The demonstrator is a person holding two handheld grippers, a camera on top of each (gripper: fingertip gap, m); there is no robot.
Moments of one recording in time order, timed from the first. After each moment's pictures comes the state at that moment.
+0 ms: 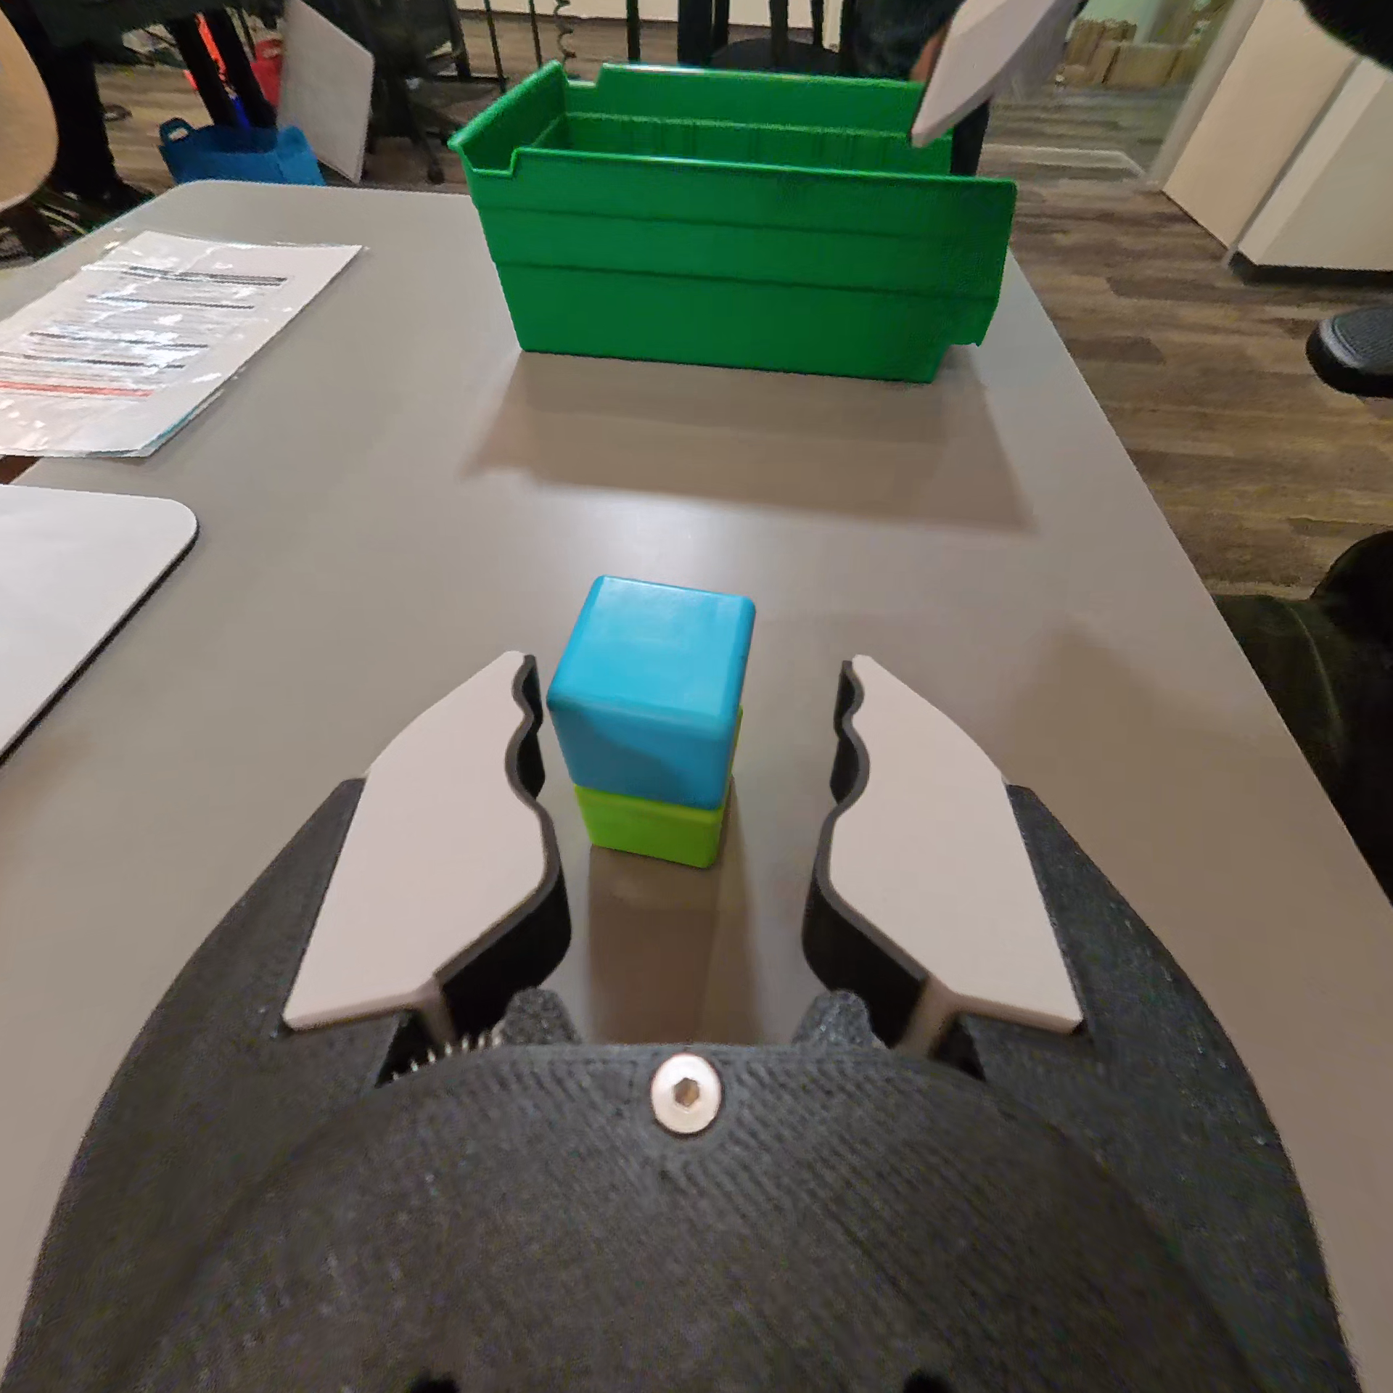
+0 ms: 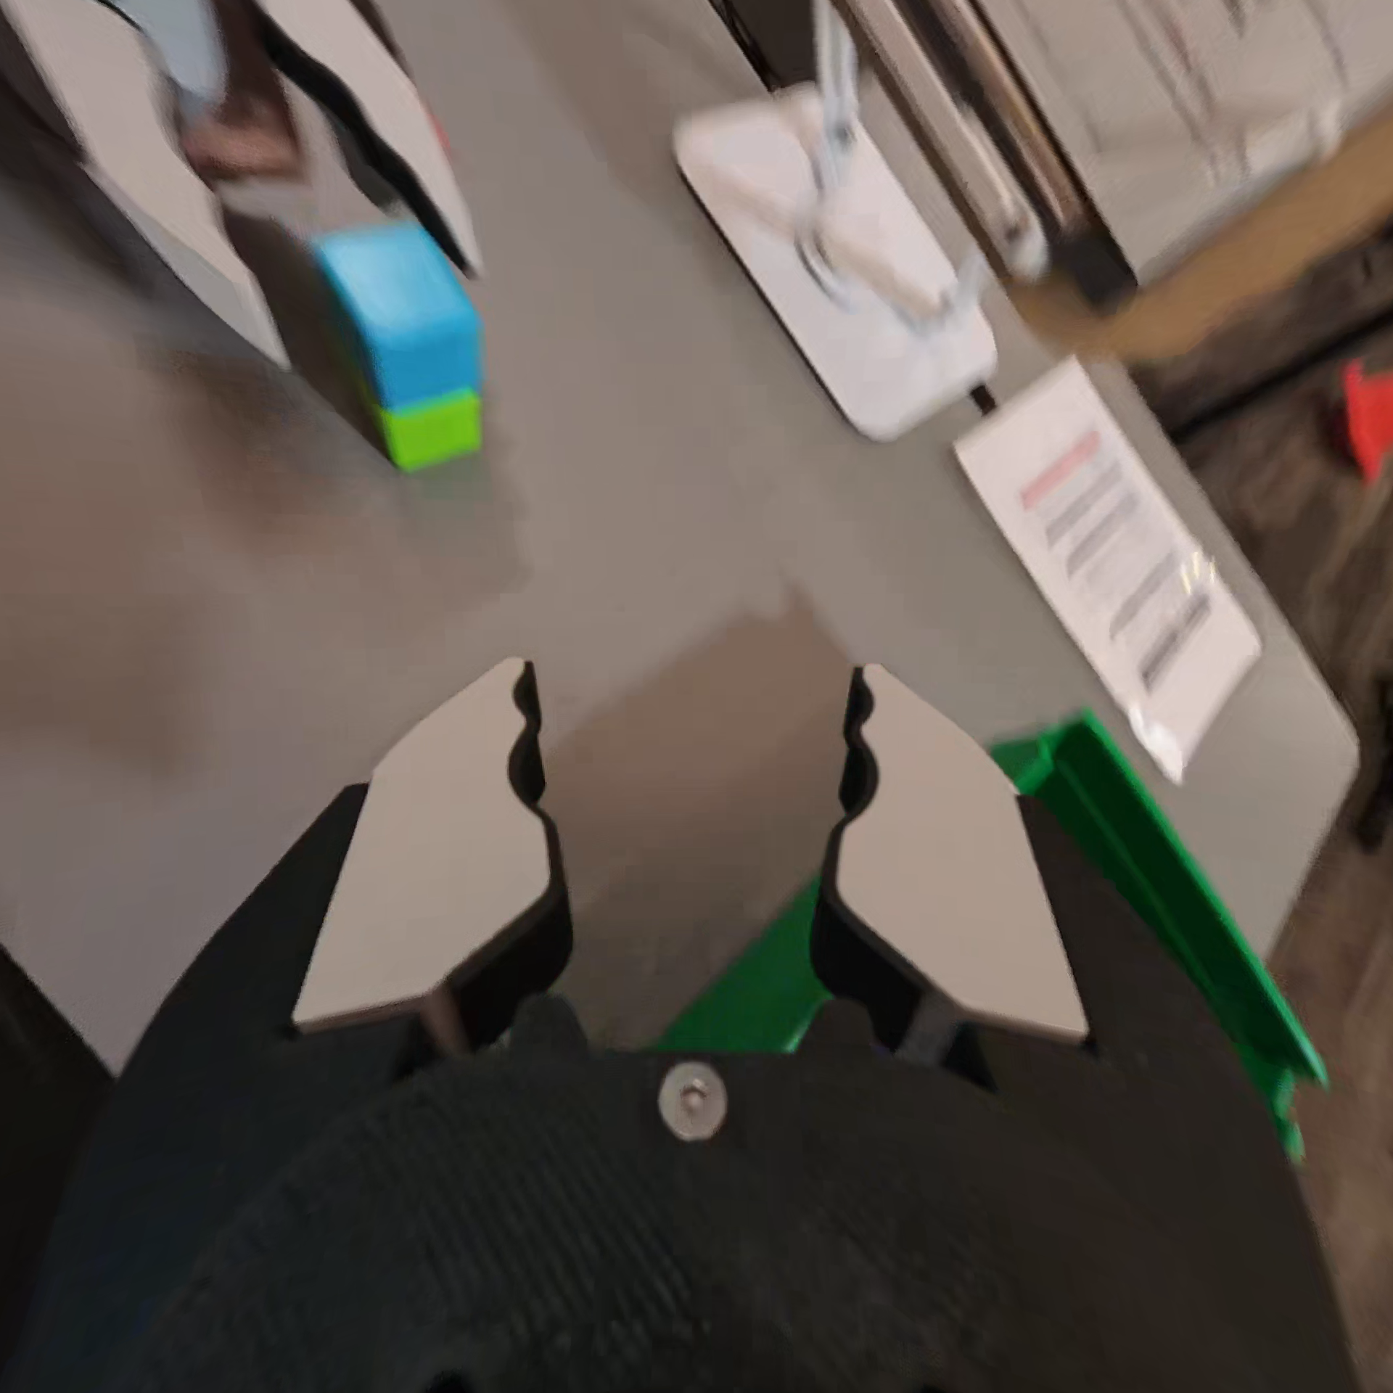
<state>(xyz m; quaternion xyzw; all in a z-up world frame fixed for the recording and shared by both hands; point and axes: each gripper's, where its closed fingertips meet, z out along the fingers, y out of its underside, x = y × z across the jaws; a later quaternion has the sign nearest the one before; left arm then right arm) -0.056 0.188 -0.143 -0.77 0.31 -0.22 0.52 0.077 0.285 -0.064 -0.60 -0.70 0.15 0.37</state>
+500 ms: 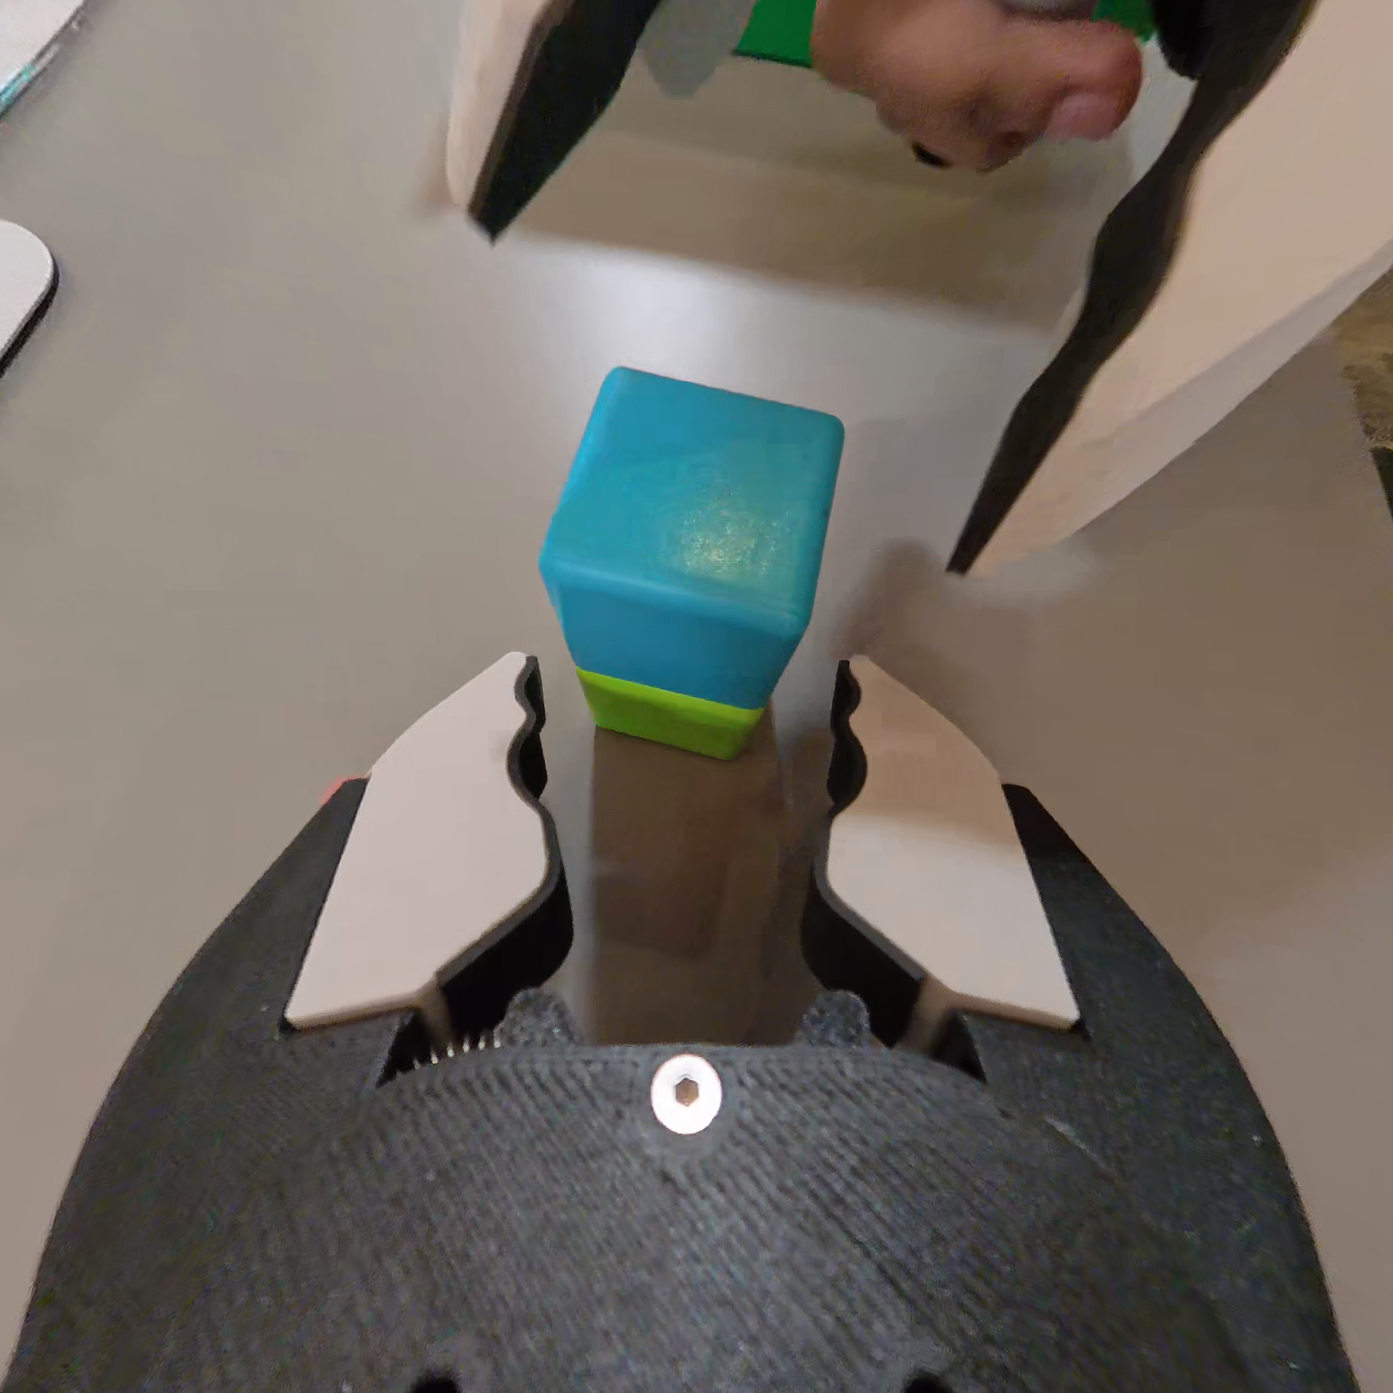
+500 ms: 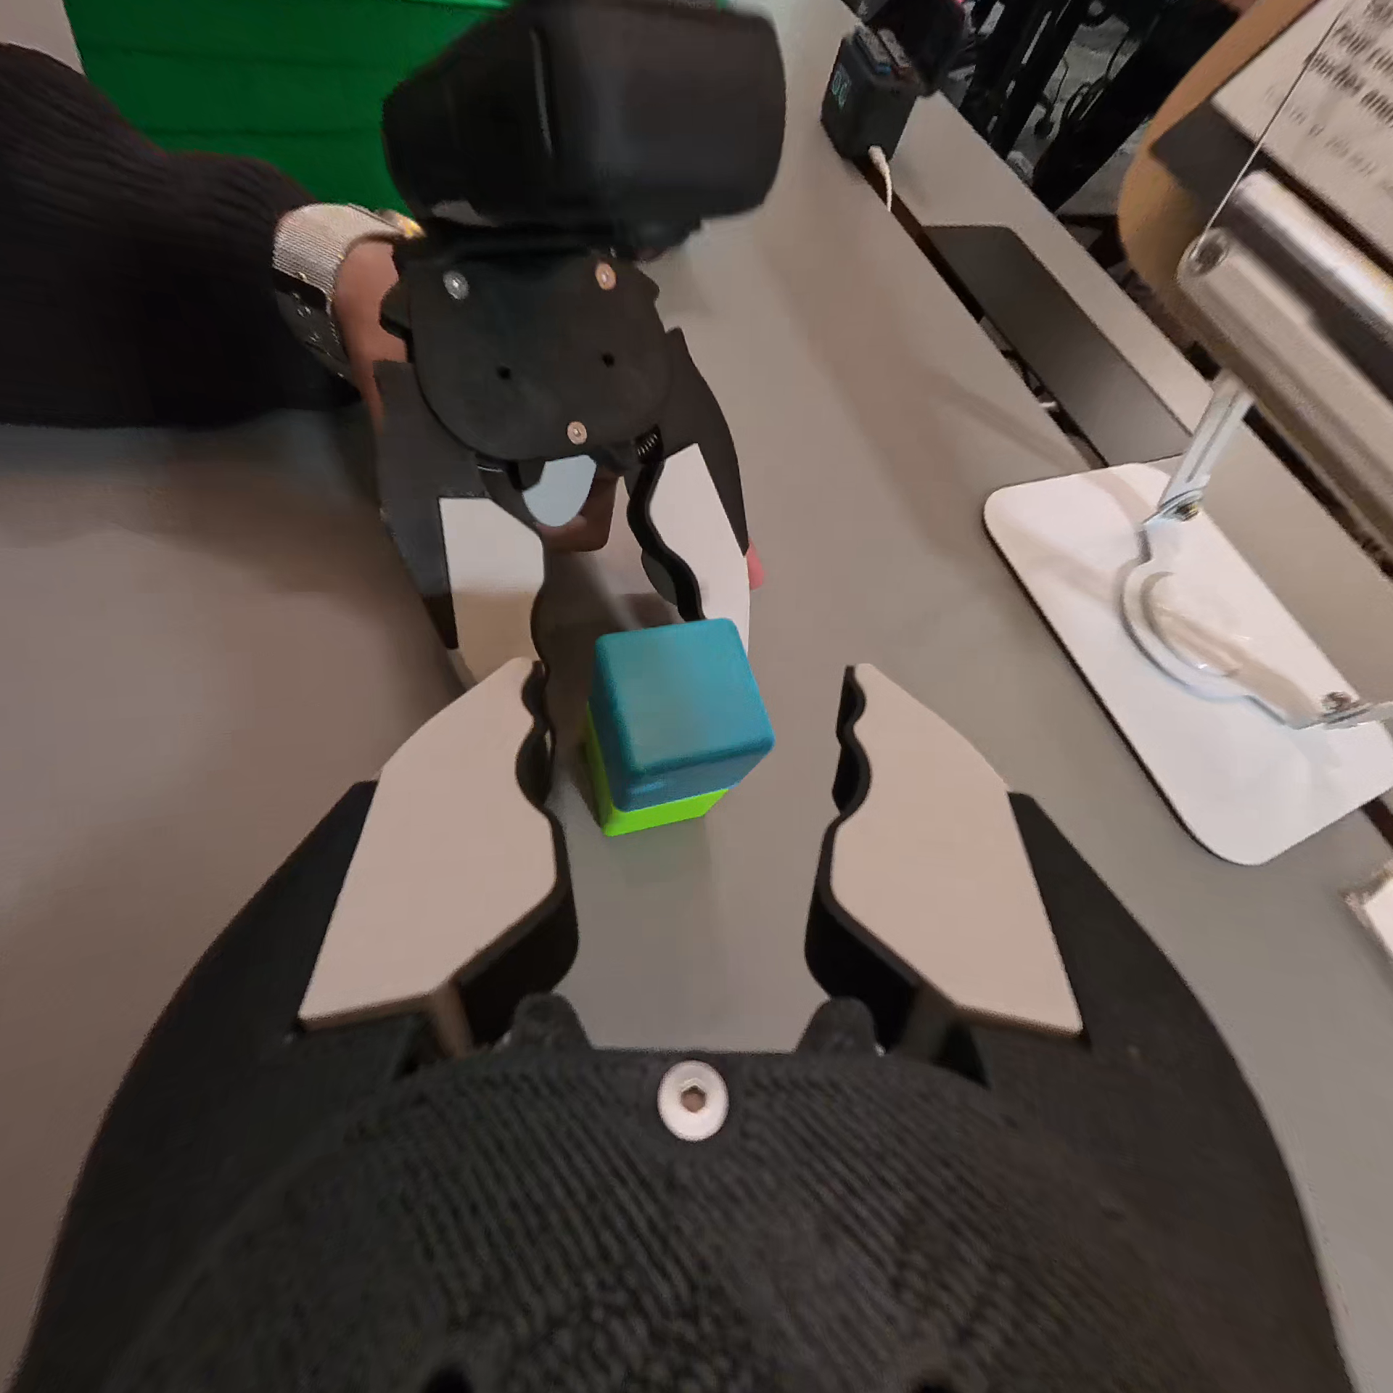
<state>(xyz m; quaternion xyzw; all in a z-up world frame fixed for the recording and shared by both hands) -0.067 0.186 -0.193 -0.84 0.31 -0.18 0.40 -0.074 0.188 -0.119 -0.47 -0.73 0.34 0.36</state>
